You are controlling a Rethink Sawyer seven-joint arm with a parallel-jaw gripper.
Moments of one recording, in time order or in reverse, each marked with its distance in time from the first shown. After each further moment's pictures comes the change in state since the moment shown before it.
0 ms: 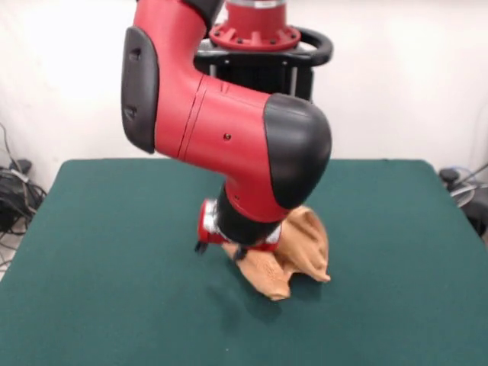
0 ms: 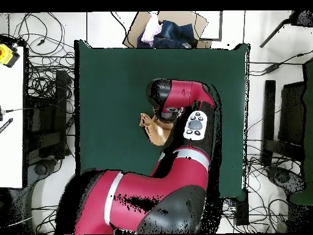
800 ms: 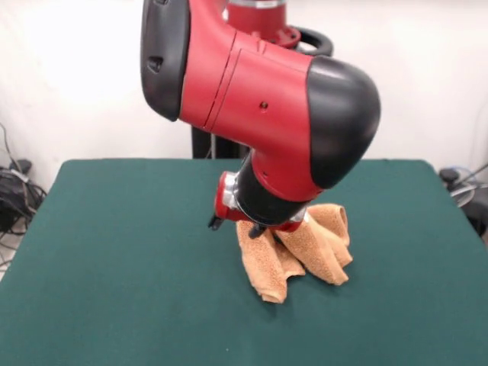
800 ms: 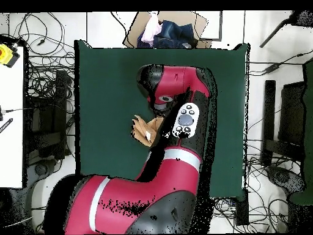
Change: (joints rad) arm 0.043 -0.022 -0.021 -0.115 0.009 0.167 0.011
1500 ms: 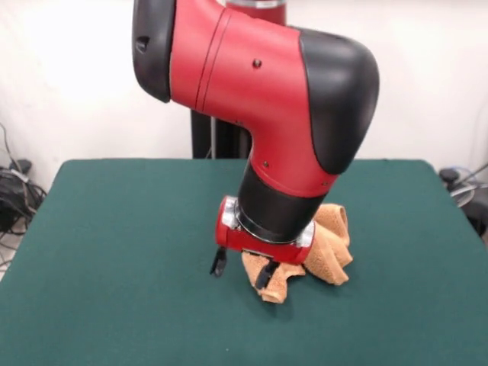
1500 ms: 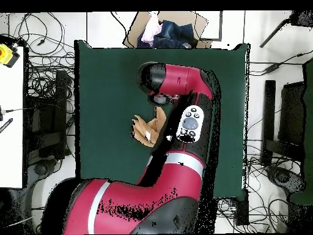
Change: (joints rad) arm -0.007 -0.048 0.000 0.082 0.114 -0.364 0.054
